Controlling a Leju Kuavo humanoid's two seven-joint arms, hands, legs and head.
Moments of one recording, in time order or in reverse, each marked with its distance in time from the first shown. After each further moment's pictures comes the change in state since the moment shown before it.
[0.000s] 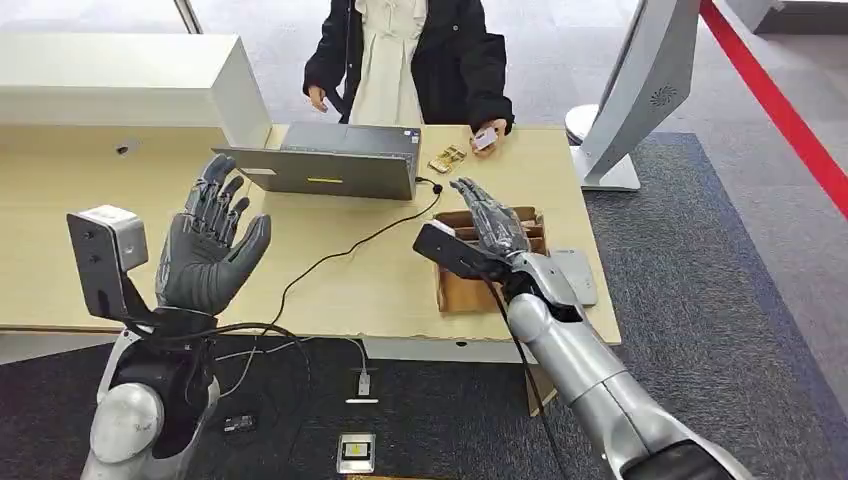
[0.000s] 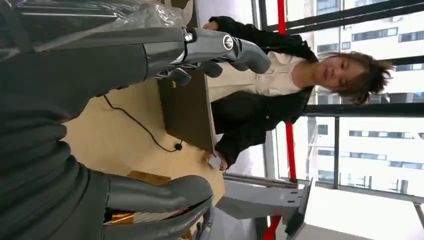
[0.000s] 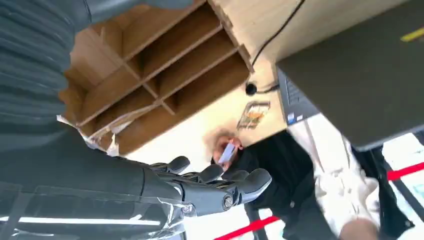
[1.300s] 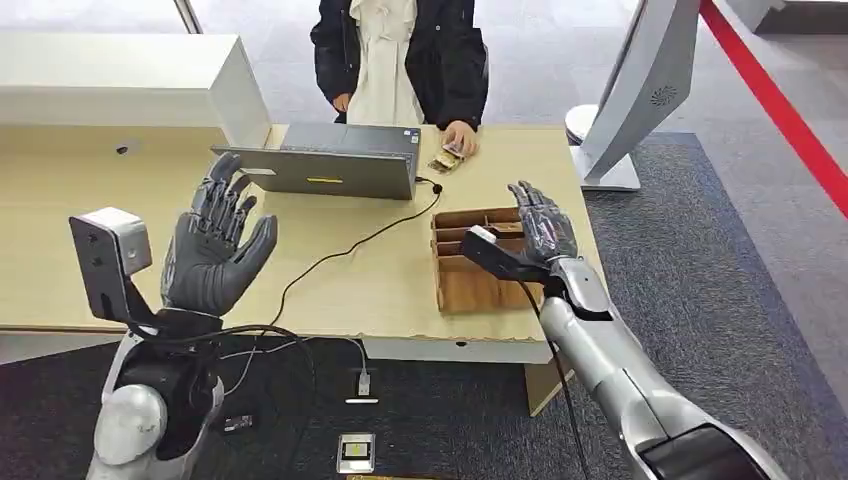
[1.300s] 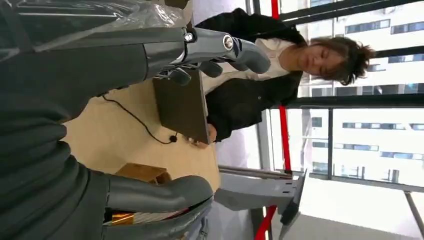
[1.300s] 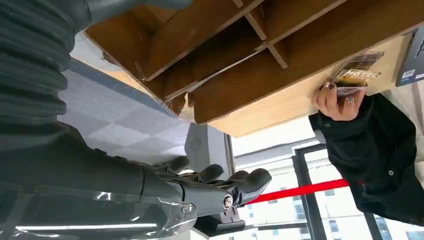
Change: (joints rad) left arm 0.004 -0.024 0.000 -0.002 -0.003 -0.032 -0.019; right arm -0.050 -0.061 -0.063 0.271 0.177 -0.194 -0.030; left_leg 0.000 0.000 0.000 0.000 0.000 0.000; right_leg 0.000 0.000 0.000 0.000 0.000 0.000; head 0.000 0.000
